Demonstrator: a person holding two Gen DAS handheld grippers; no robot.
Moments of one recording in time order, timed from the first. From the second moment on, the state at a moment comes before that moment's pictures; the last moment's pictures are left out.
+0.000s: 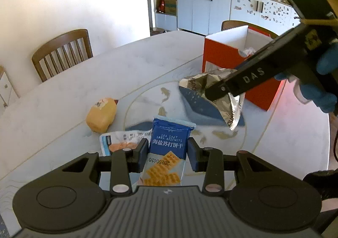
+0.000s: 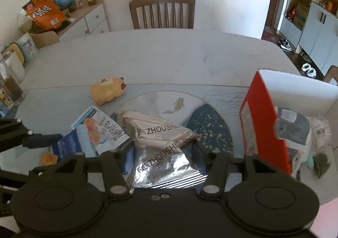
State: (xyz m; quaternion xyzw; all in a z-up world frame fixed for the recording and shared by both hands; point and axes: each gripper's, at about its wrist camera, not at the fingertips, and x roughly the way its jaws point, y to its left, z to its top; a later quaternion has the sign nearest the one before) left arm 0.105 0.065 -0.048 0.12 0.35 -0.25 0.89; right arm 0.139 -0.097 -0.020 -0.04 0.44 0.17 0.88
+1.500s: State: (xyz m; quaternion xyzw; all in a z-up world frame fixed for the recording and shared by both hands) left arm 0.141 -0.191 0.012 0.15 0.33 -0.30 0.88; right arm 0.158 -0.347 0.027 -0.04 0.40 0.13 0.91
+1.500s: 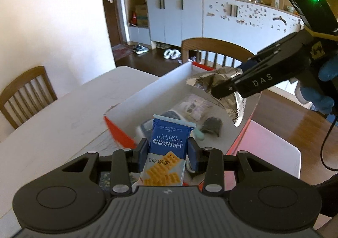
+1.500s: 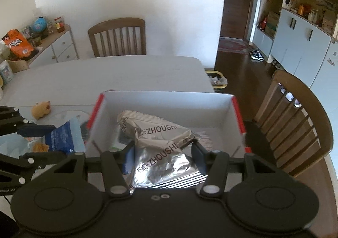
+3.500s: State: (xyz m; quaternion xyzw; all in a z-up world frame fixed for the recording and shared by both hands) left arm 0.236 -0.307 -0.080 0.20 0.48 -0.38 0.76; right arm 0.257 -0.366 -0.059 -0.07 0.45 0.15 0.88
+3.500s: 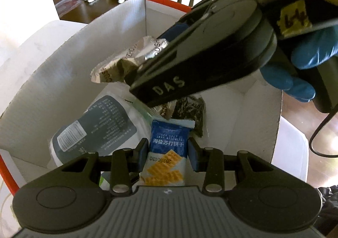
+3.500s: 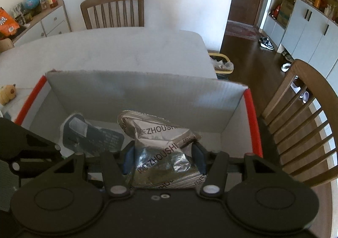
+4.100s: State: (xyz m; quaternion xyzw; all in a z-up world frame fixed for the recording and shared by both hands) left arm 0.236 -0.304 -0.066 0.17 0.49 -0.36 0.78; right arm 0.251 -0.371 -0.068 -0.08 0.47 0.16 0.87
